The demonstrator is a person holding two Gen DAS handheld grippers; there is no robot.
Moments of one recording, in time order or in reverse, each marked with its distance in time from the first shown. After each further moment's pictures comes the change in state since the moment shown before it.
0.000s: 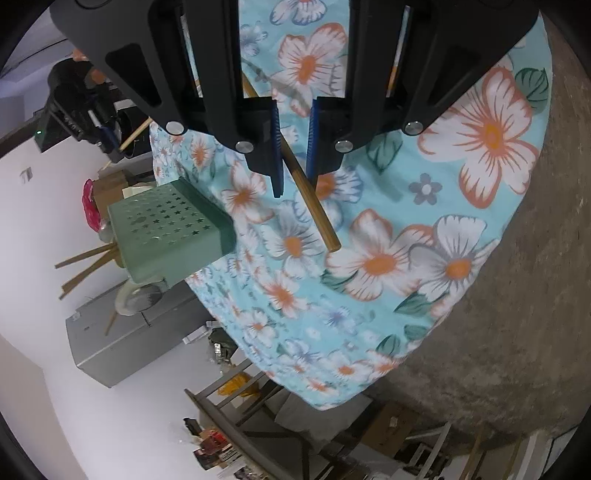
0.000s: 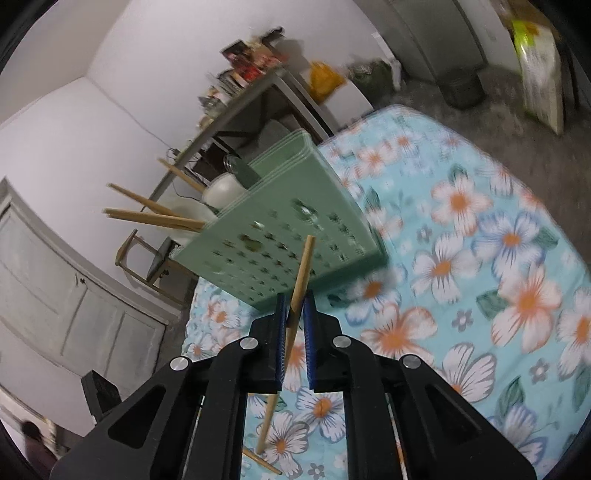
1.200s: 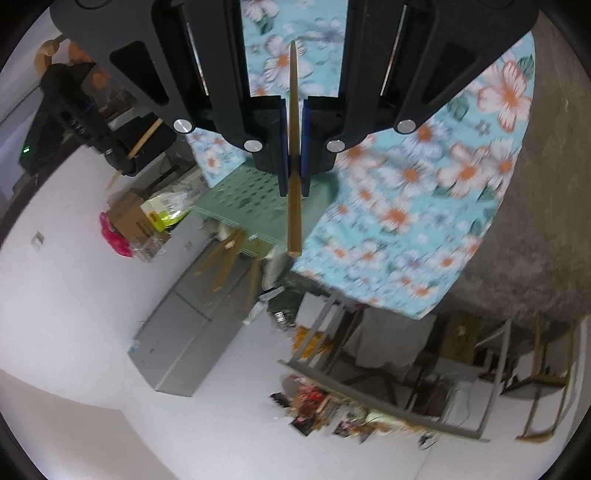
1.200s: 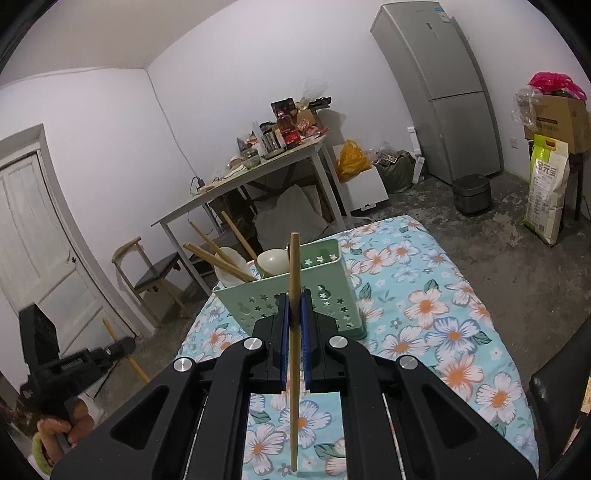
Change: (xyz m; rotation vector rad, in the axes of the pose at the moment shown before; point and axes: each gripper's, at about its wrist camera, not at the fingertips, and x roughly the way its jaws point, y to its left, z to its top) left arm -0.063 -0.133 -0.004 0.340 -0.188 -0.096; right arm -0.093 0.032 -0.001 -0.247 -0.256 -0.038
